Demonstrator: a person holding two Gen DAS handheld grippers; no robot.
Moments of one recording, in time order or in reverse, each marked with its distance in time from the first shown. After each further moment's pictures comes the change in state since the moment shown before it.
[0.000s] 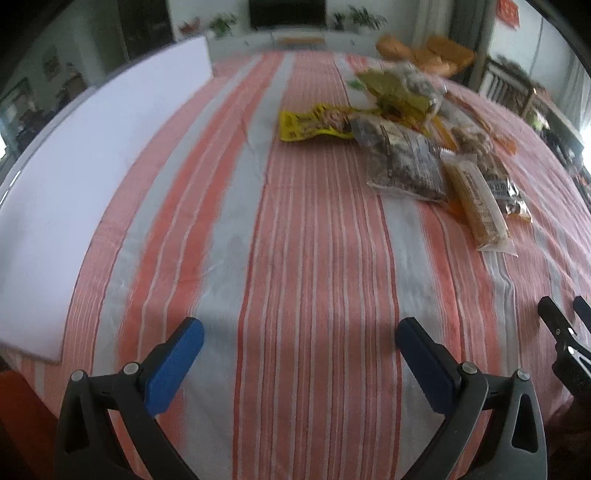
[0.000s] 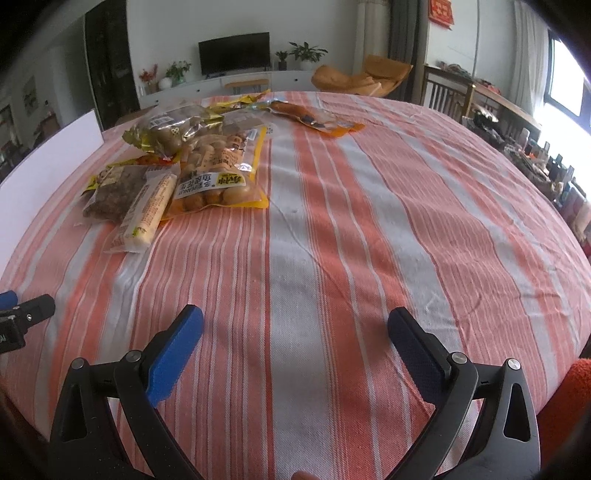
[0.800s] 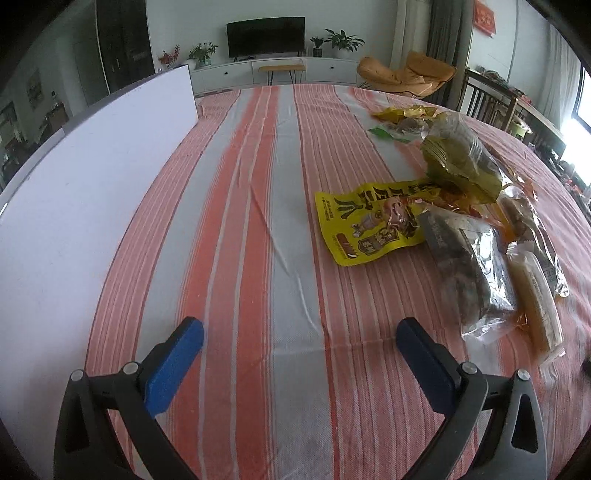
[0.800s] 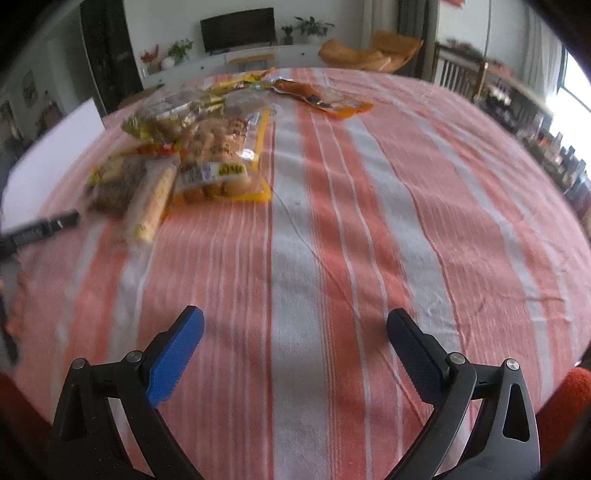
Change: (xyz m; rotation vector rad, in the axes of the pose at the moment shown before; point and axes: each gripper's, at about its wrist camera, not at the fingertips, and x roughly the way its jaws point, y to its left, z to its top) left arm 0.041 0.046 0.076 0.050 -0.160 -0.049; right arm 0.007 -0.009 0.022 0.030 0.119 0.080
